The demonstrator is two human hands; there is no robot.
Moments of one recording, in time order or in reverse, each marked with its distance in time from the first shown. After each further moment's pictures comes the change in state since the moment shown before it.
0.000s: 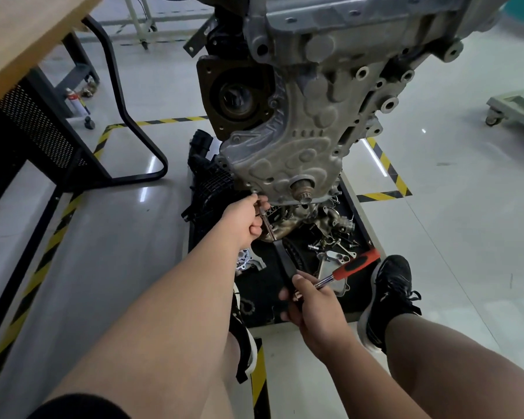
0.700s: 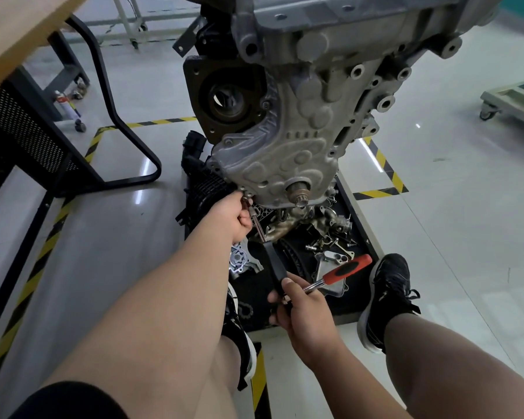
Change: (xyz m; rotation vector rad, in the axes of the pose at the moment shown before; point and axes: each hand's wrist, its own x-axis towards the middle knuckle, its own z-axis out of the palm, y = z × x) left_hand 0.023 0.018 -0.001 -0.083 0.048 -0.137; right_hand 0.005 0.007 0.011 0.064 -0.029 -0.032
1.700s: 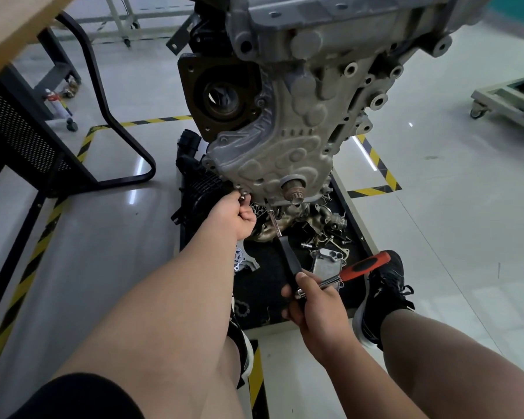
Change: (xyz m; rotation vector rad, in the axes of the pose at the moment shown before) left_hand 0.005 -0.007 0.005 -0.387 -0.028 -0.069; right_hand -0.006 -0.013 -0.013 0.006 0.094 -0.022
